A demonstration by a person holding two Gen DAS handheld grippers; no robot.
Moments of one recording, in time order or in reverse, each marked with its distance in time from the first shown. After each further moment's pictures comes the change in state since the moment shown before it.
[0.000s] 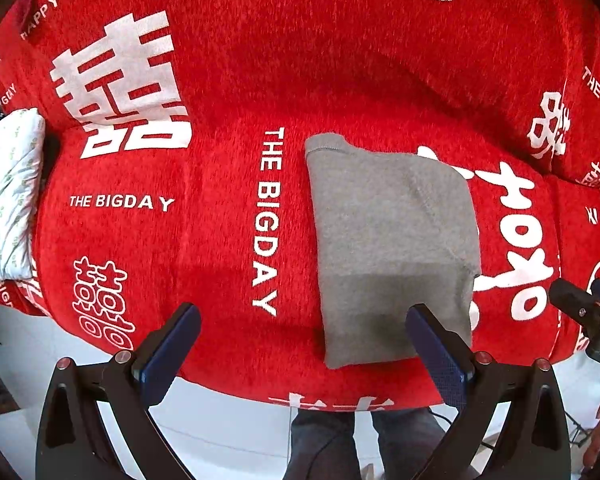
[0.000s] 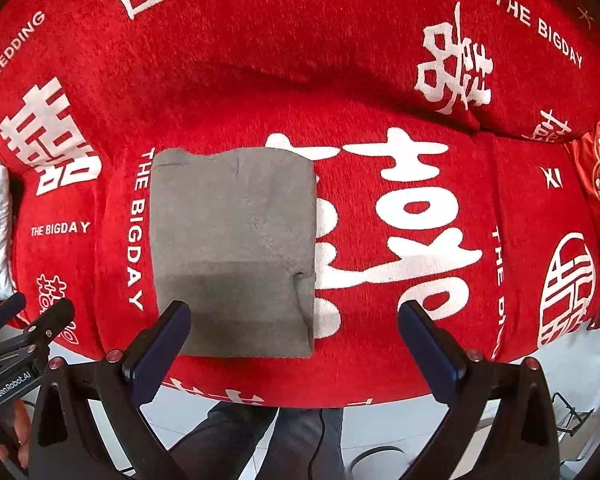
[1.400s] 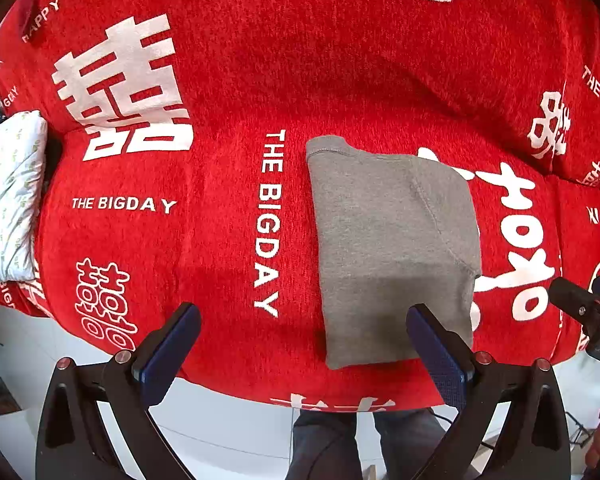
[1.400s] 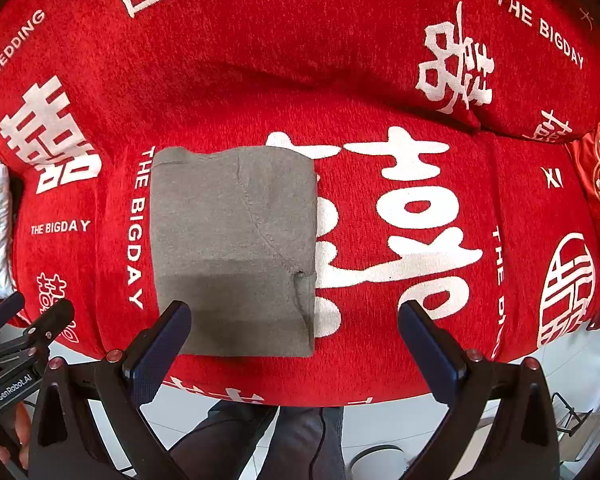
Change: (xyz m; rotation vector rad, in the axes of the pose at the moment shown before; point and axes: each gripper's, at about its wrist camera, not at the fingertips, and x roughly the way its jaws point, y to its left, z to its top) left arm -0.003 0.000 0.000 -0.005 -0.004 0.008; right arm -0.001 0.002 -0.002 0.001 0.004 -0.003
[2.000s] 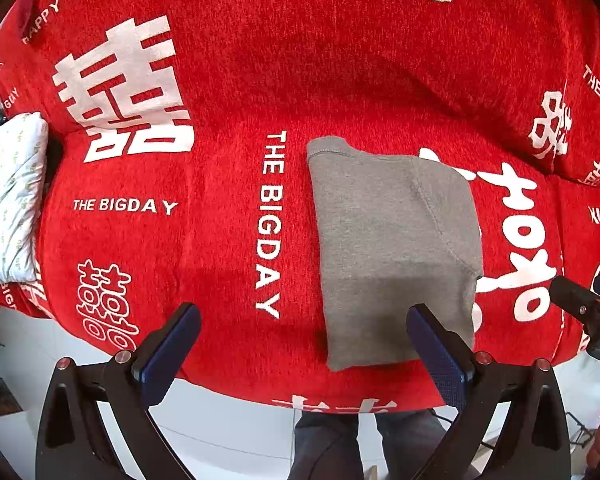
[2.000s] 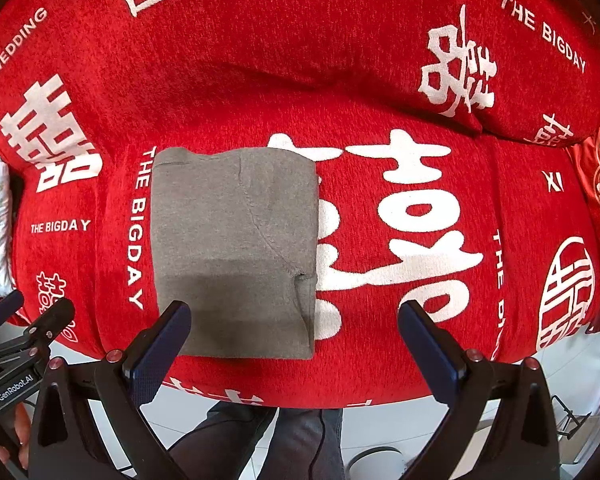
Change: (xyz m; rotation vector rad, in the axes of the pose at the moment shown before) left arm 0.000 0.000 0.001 0.002 -0.004 0.005; right arm 0.001 0.001 0.002 -0.007 -0.001 0.000
